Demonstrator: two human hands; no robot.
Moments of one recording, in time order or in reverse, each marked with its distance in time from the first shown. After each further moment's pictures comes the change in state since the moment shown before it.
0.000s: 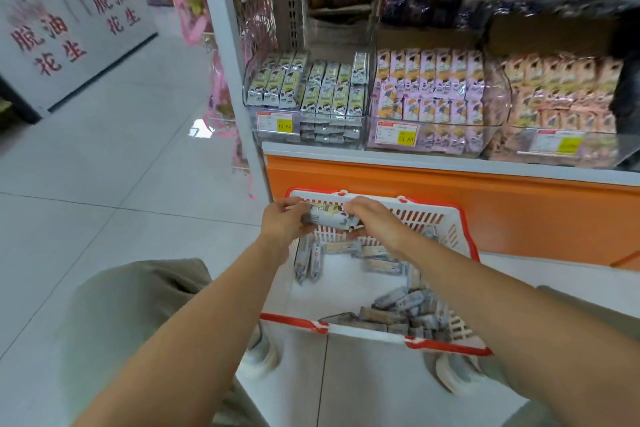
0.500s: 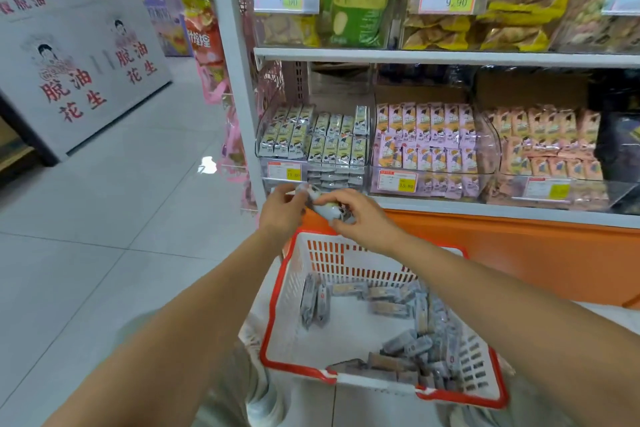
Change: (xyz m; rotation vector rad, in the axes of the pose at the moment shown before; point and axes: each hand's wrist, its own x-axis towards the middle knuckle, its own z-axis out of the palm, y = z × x) left_hand 0.004 0.087 0.000 0.327 -0.014 0.337; right_hand 0.020 -0.075 -0.005 -0.479 0.049 -0.547
